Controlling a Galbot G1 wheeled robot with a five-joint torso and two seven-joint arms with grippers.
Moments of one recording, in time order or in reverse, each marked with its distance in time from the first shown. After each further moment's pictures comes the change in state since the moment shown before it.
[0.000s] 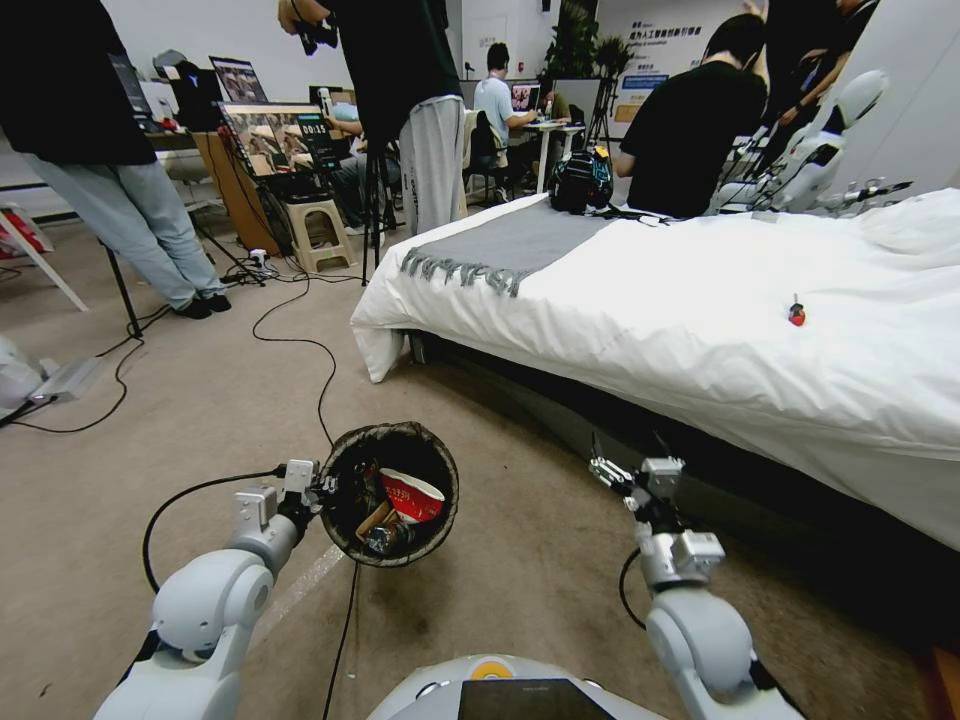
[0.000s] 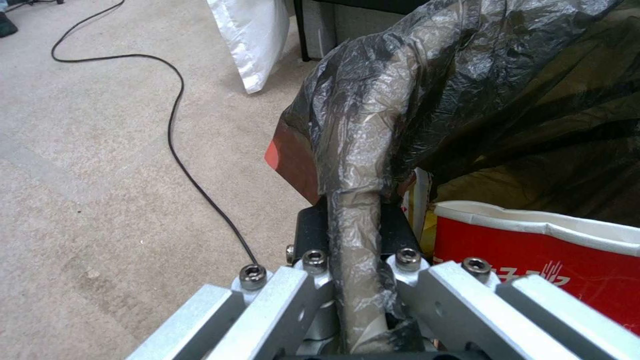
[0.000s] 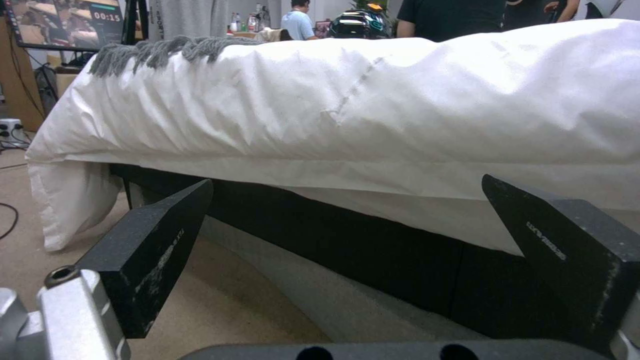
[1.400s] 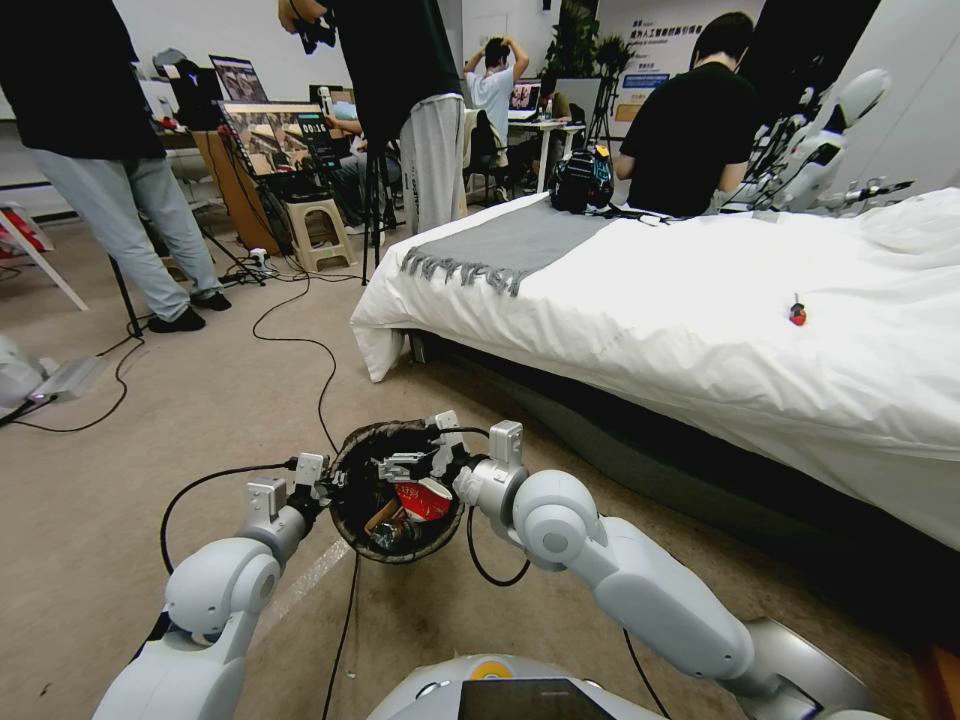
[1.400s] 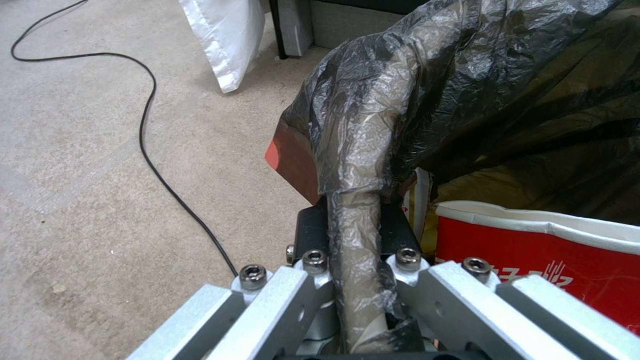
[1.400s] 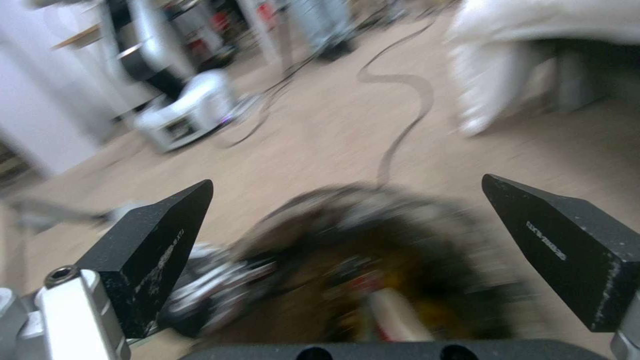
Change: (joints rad) left arm -0.054 0.043 0.045 0.051 -0.043 0.002 0.003; right arm 0.977 -0.212 -0.734 -0.102 0.940 -0.566 0.215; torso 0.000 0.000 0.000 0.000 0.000
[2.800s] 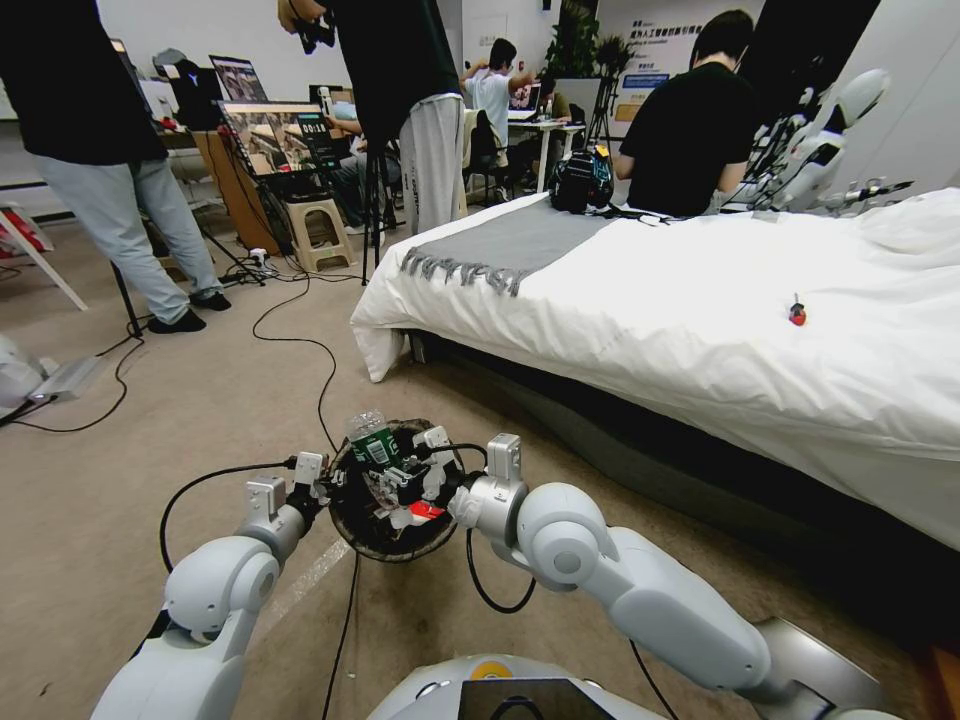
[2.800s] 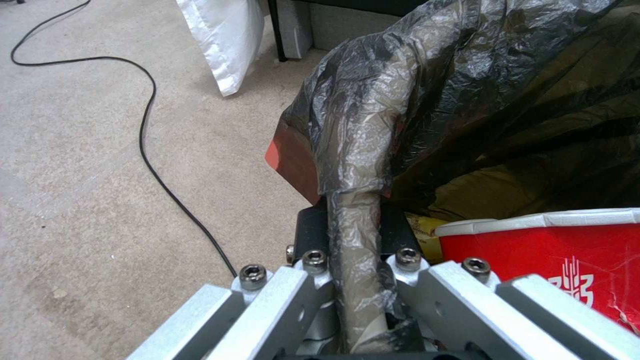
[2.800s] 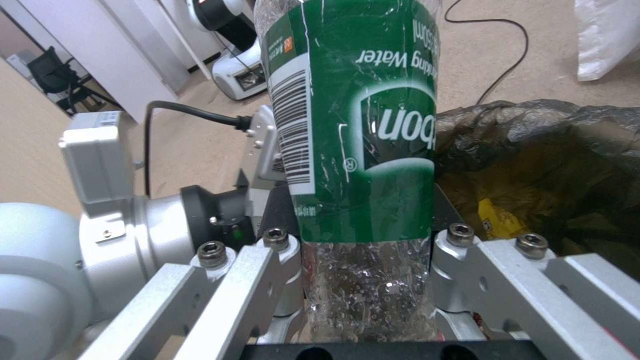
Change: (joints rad) left arm -0.003 0.018 0.003 0.000 -0.007 -0.003 -0.001; right arm 0.041 0.021 -0.146 0.032 0.121 -0.062 -0.026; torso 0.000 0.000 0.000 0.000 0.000
